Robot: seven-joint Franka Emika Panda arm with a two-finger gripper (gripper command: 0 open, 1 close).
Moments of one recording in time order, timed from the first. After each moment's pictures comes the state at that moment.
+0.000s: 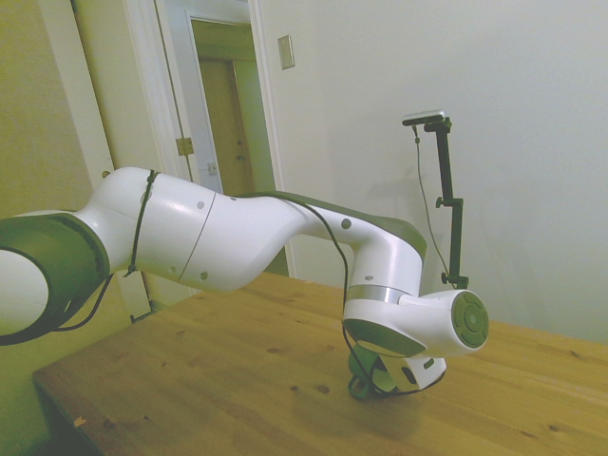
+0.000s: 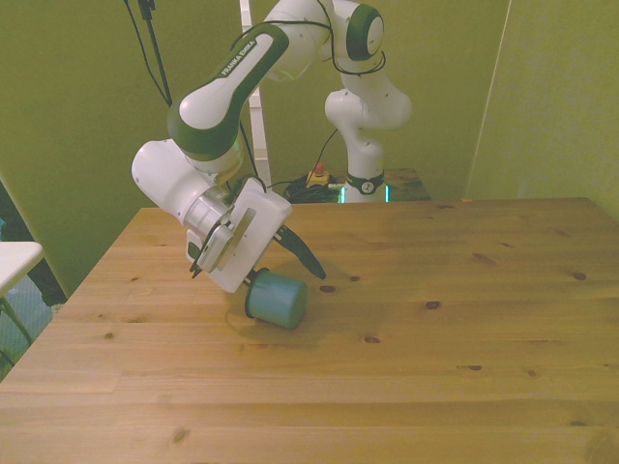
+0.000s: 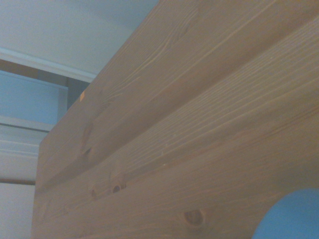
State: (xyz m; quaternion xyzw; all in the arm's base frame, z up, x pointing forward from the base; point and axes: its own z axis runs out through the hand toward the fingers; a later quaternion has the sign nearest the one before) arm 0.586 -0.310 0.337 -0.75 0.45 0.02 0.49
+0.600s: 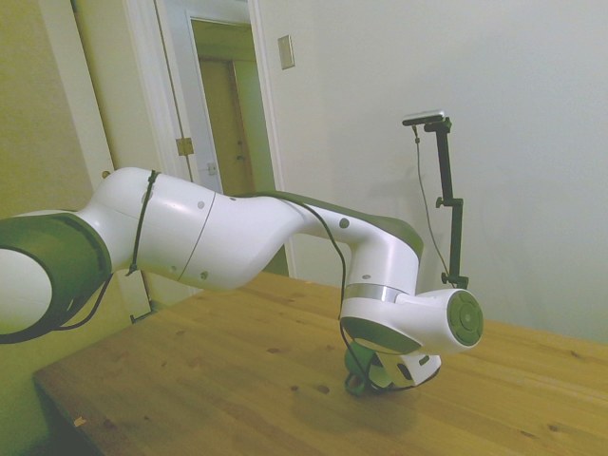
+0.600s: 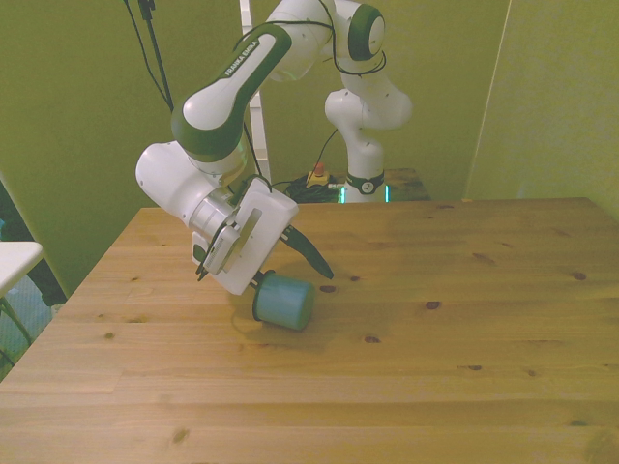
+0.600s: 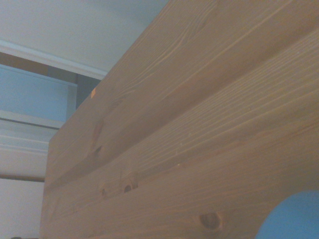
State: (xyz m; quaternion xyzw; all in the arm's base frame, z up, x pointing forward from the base) arm 0.591 -0.303 0.338 -0.75 0.44 0.02 0.49
